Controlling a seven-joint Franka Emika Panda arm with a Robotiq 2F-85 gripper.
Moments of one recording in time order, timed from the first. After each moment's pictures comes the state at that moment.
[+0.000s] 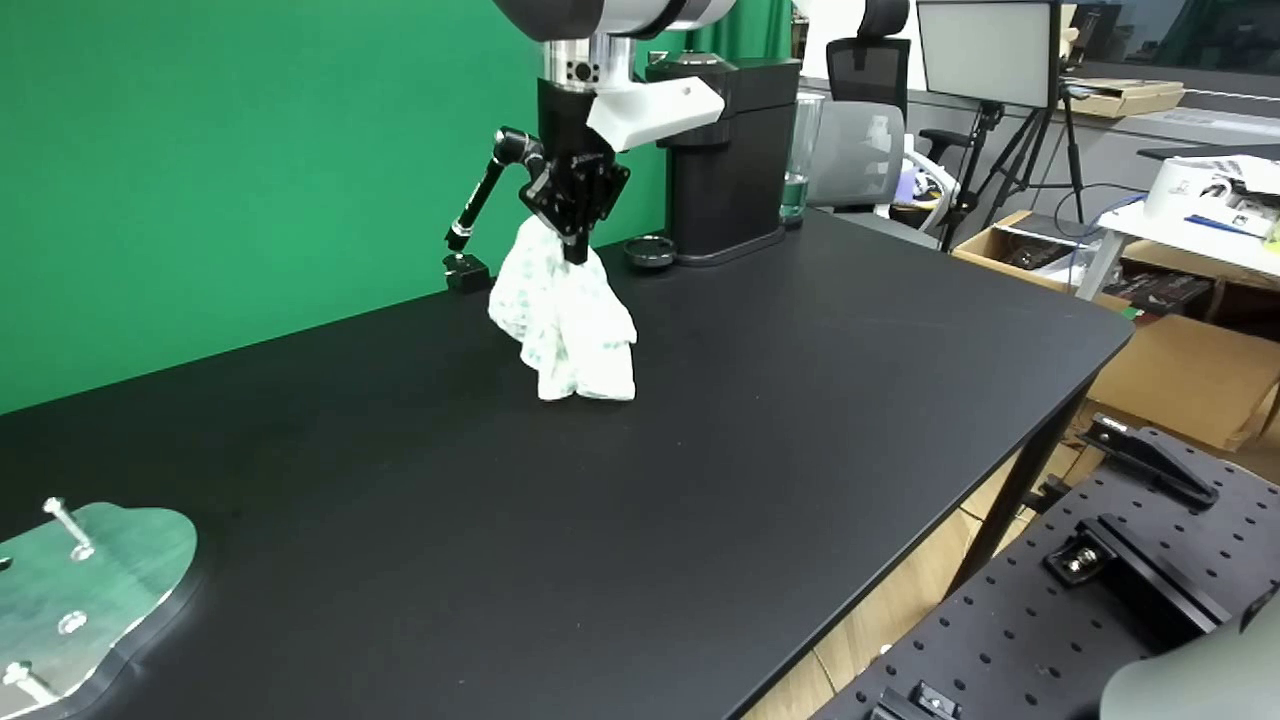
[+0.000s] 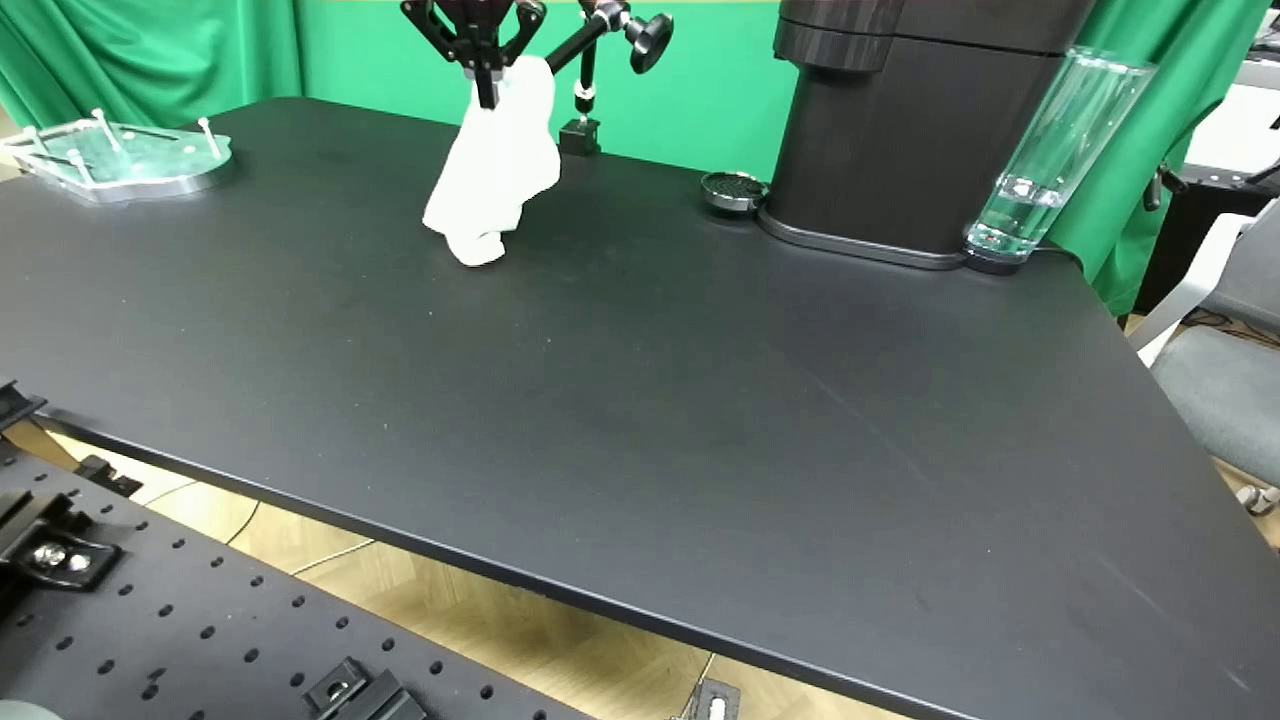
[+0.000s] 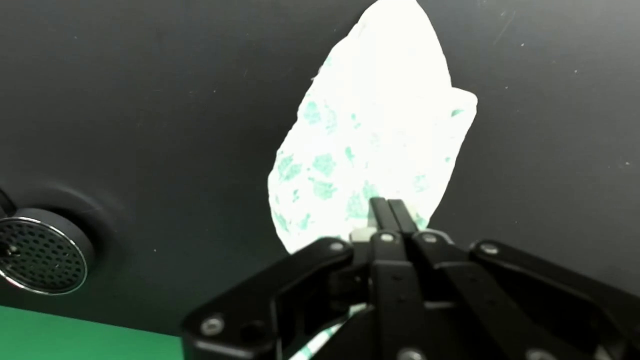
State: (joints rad) arm 0.07 0.23 0.08 -2.24 0.00 2.66 -0.18
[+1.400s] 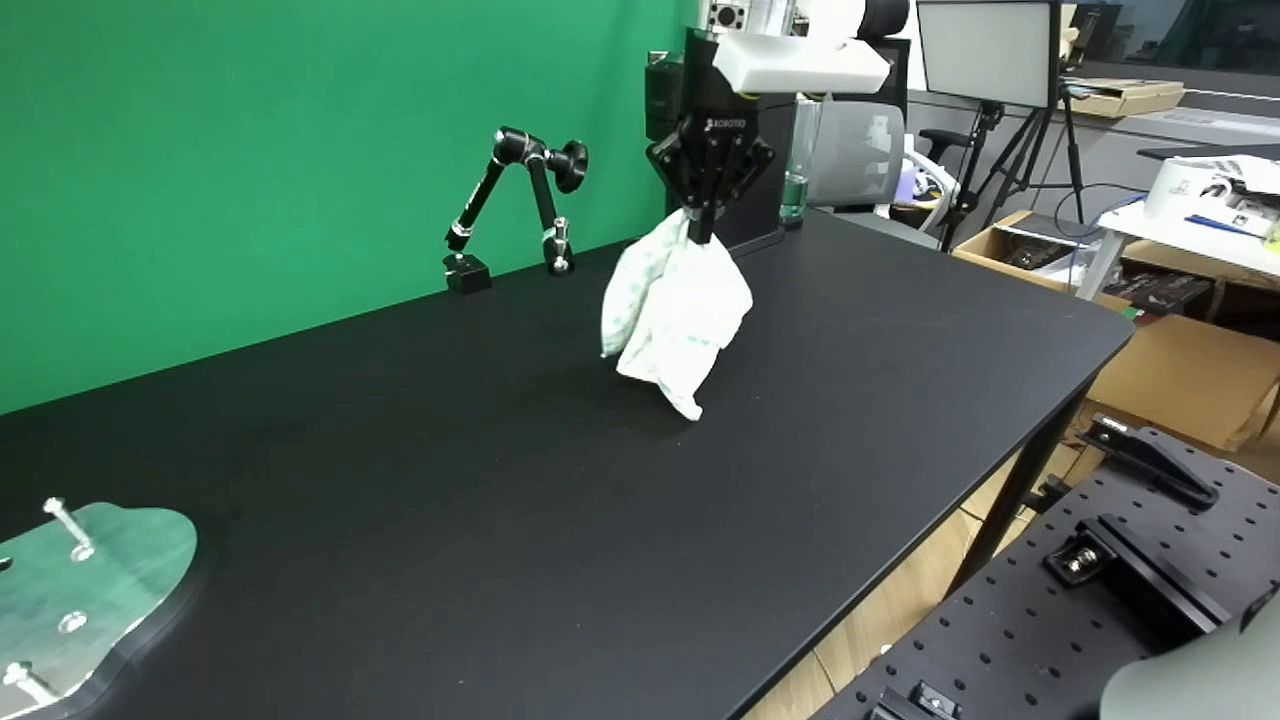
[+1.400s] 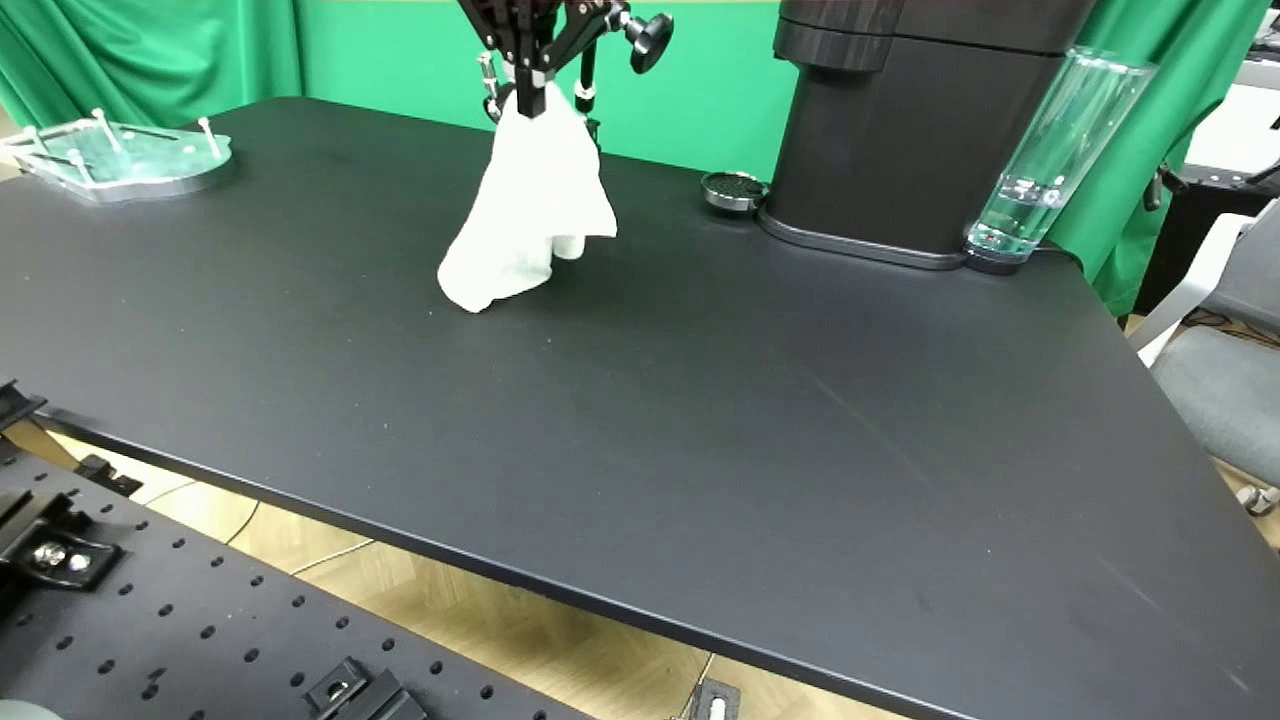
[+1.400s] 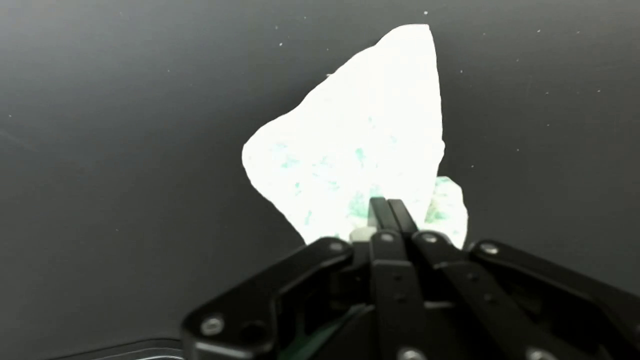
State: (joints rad) arm -0.02 -0.04 -0.01 -2.49 0.12 2.56 -0.03
